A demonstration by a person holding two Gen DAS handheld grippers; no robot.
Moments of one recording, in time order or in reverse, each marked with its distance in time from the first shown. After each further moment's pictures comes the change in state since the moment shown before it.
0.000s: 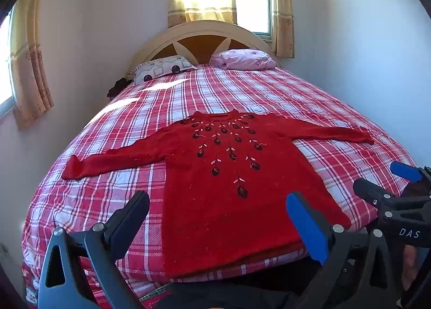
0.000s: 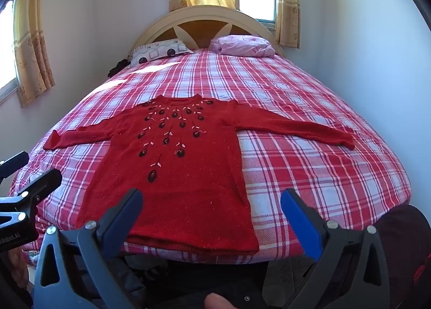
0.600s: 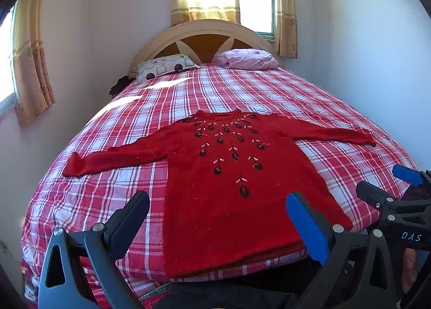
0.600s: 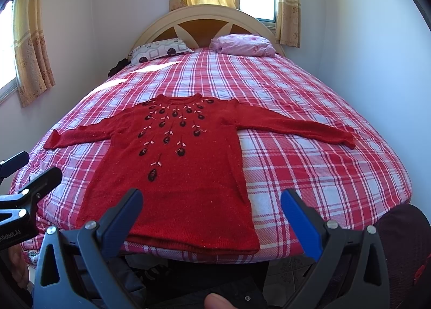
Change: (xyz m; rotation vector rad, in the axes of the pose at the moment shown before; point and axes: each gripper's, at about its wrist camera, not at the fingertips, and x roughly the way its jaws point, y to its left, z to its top) left arm 0.004 0.003 -0.001 -0.012 0.006 0.010; right arm 0.001 0.000 -0.001 -0.003 0.005 0.001
